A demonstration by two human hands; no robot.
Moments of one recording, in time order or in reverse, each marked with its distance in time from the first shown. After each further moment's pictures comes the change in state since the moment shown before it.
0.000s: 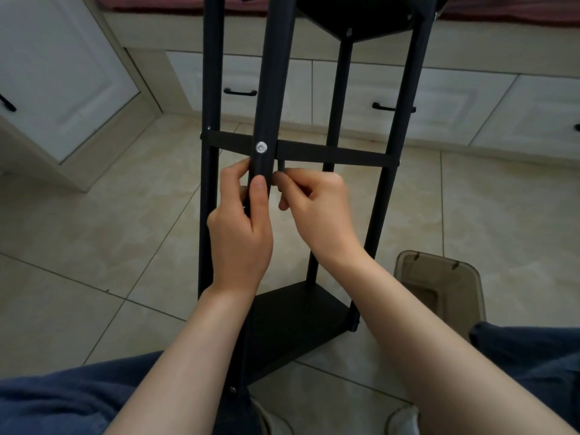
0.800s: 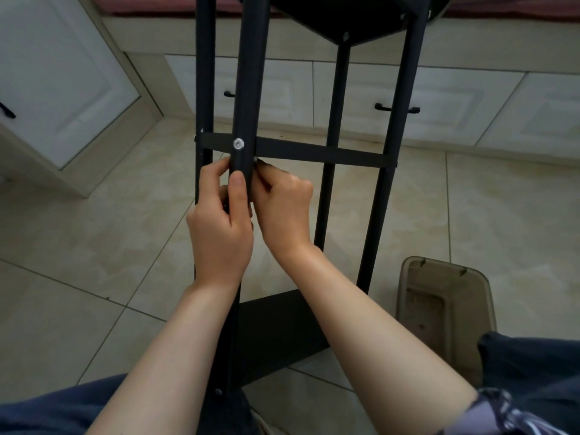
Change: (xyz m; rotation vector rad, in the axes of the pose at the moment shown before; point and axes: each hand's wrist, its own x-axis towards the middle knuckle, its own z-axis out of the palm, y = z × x) left_hand 0.020 -0.016 -0.005 0.046 0.009 -0.042; right_hand 0.029 0.015 0.054 -0.101 0.190 -0.189
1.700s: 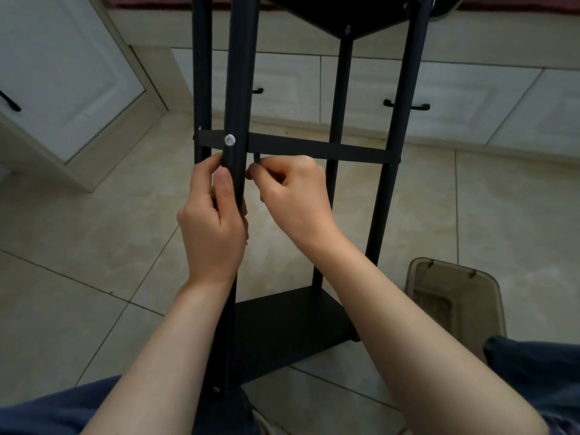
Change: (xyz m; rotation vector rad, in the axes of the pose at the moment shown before) left_hand 0.005 -0.011 -0.008 -0.009 0.035 -0.053; right_hand 0.013 -0.007 -0.022 0.099 -0.244 0.134
